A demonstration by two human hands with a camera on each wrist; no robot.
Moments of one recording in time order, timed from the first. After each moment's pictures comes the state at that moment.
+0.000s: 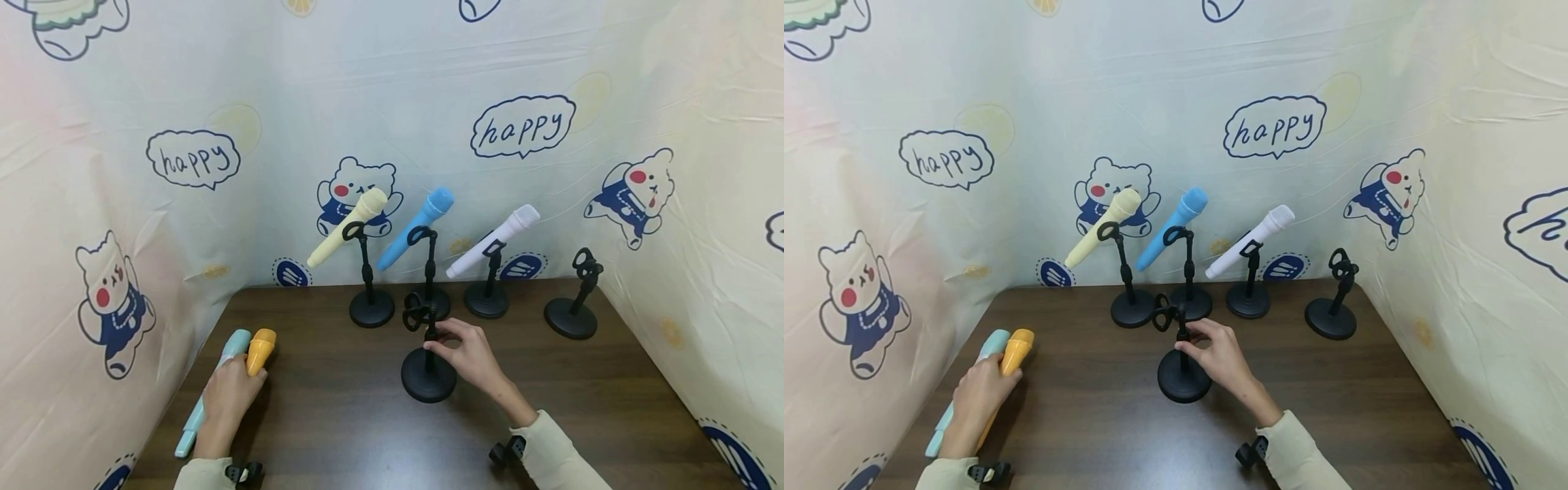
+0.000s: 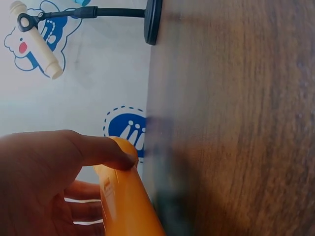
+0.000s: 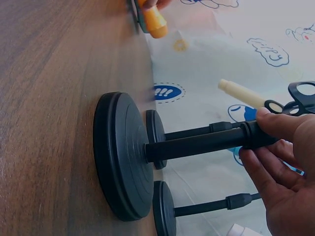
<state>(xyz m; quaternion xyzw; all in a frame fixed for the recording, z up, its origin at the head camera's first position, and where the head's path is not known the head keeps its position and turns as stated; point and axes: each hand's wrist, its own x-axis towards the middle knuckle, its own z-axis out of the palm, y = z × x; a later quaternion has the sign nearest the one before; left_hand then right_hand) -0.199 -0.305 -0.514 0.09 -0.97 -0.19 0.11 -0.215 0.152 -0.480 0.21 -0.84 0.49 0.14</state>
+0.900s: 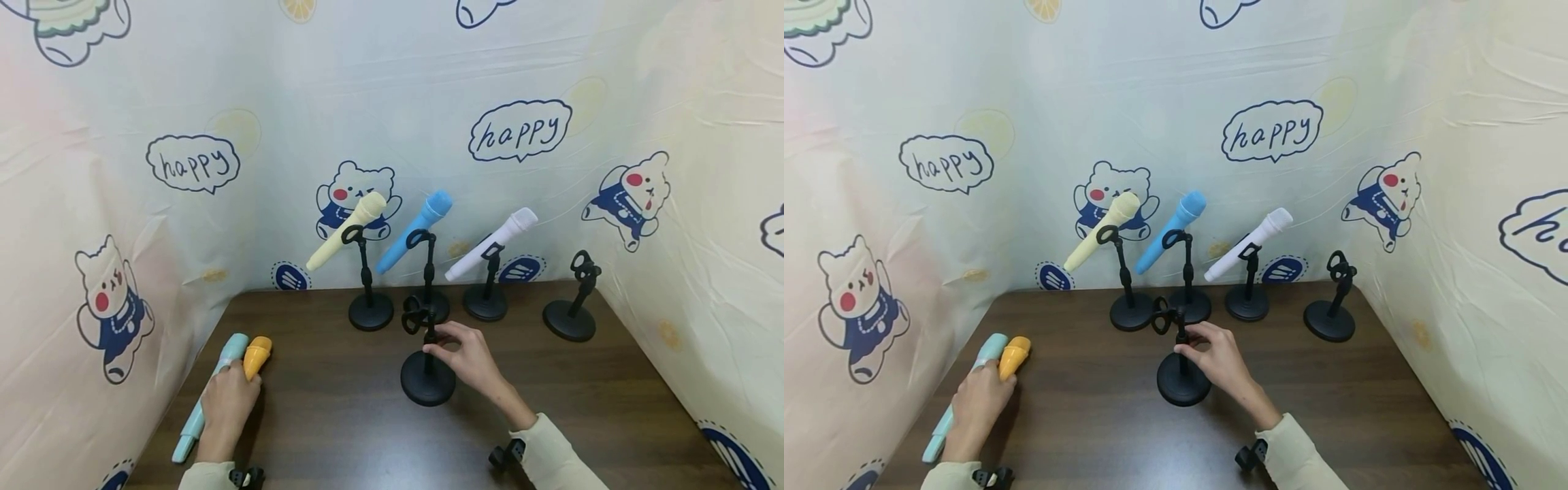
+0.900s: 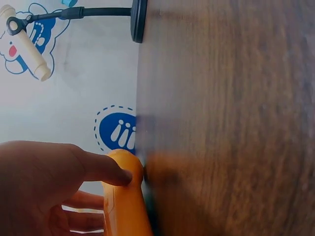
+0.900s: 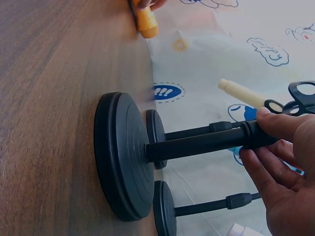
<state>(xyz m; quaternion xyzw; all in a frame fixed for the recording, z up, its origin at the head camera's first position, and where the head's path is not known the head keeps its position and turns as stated) -0.199 -0.307 -0.528 0.10 -0.97 -0.16 0.16 -0.214 0.152 -0.481 0.21 -0.84 0.48 0.15</state>
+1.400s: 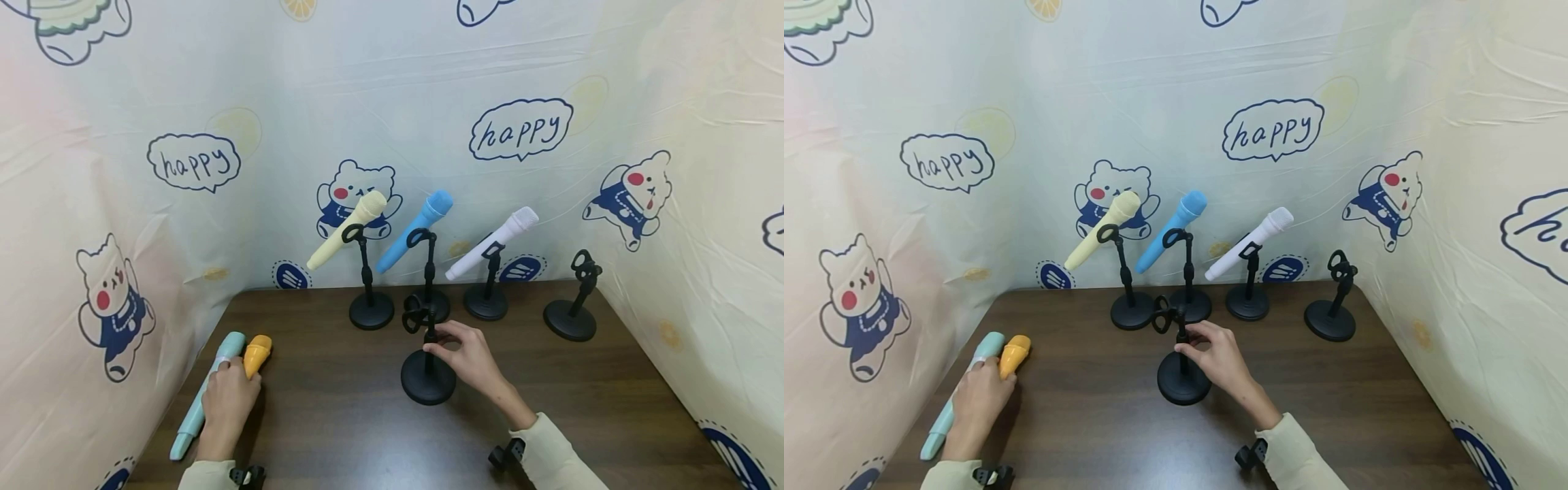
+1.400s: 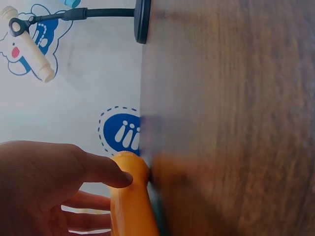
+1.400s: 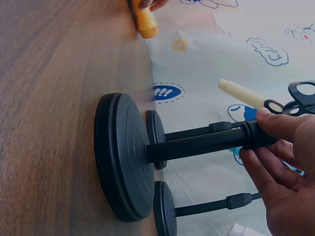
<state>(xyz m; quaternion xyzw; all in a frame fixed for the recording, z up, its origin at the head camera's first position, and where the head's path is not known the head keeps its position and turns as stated) -0.199 -0.305 -0.529 0.10 -0.96 -0.17 0.19 -0.215 0.152 -0.483 0.21 -0.83 0.48 0.16</state>
